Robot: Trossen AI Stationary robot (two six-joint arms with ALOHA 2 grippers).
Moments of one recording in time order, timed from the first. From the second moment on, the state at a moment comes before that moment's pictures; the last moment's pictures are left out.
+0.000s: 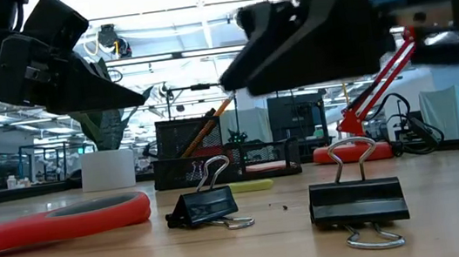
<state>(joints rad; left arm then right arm) -0.38 1.42 0.29 0.82 -0.44 0.00 0.42 1.84 0.87 0.46 0.09 -0.33</state>
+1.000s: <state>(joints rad) -0.38 1.42 0.29 0.81 -0.44 0.02 0.42 2.01 0.97 0.54 -0.06 -0.30</state>
